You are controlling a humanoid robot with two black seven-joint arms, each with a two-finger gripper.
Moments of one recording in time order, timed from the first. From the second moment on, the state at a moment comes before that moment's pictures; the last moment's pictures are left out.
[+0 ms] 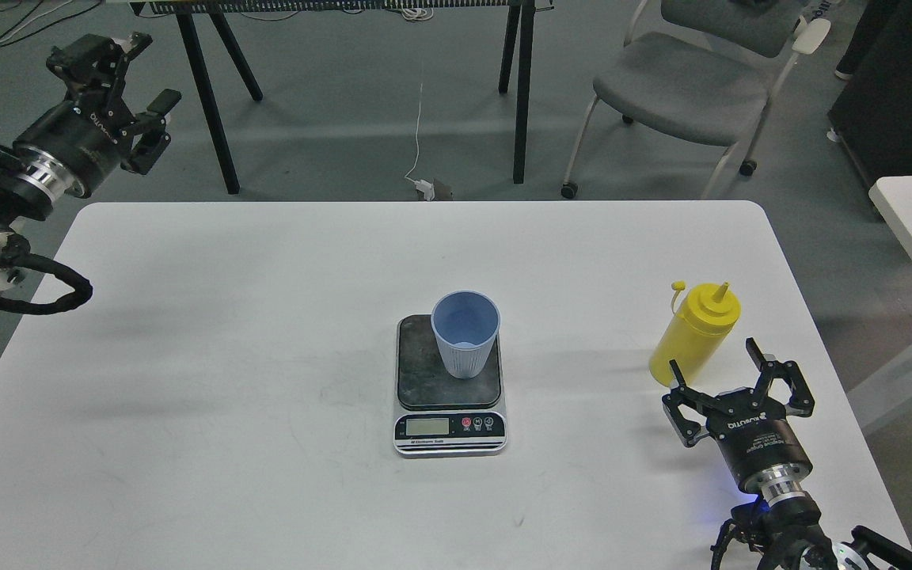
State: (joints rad) left arm -0.94 0.56 -0.40 -0.53 0.21 -0.49 -0.49; right arm 0.04 -0.40 0.75 1.18 0.38 0.49 0.49
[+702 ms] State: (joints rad) left arm -0.94 0.56 -0.40 -0.53 0.21 -0.49 -0.49; right arm 0.12 -0.31 0.75 1.06 0.37 0.49 0.49
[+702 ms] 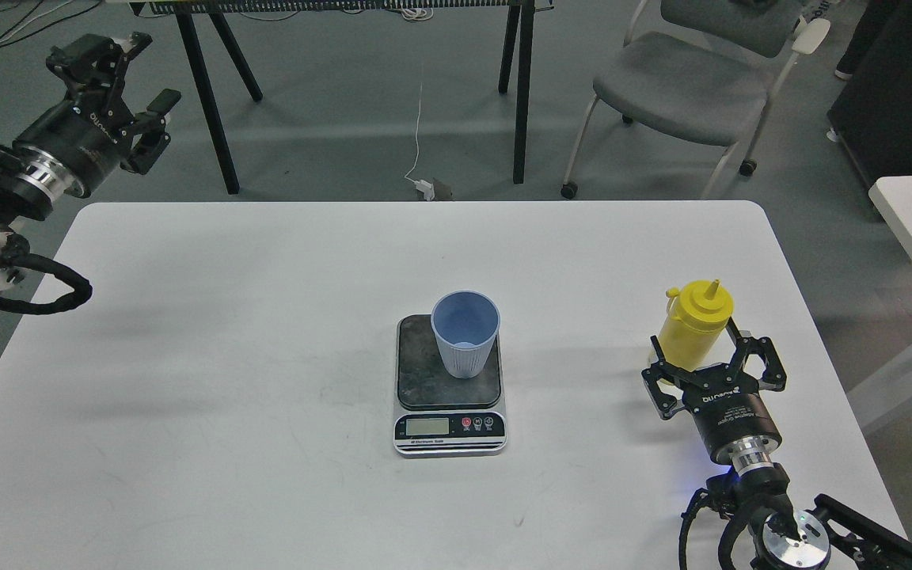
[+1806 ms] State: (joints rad) left arm -0.95 0.55 -0.41 -0.53 0.22 -0.49 -0.49; right arm 0.52 -0.47 0.63 1.03 -0.29 0.41 0.49
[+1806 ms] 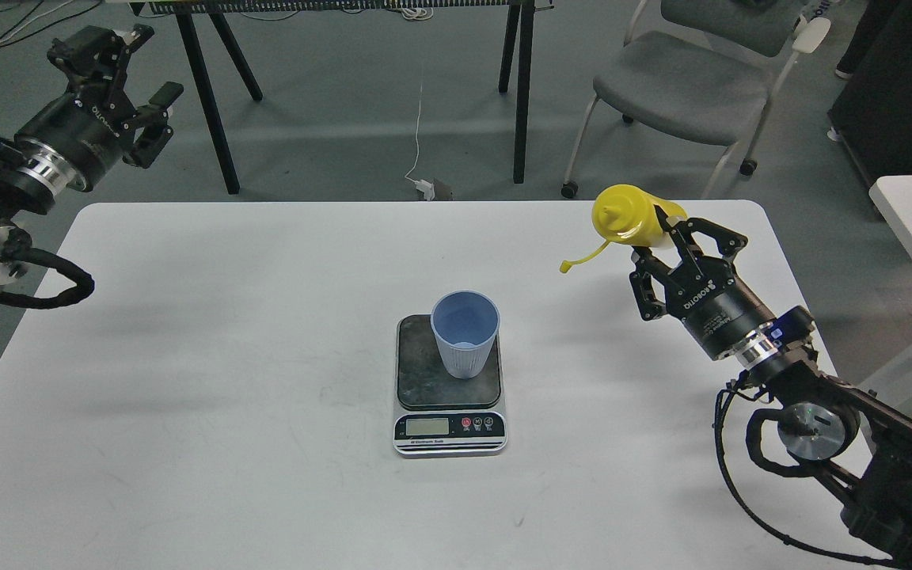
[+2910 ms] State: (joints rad) left arm -0.96 0.54 -0.41 -0.53 0.21 -0.49 -0.49; right arm 1.42 -0.29 -0.30 0.92 -1.04 0.09 0.49
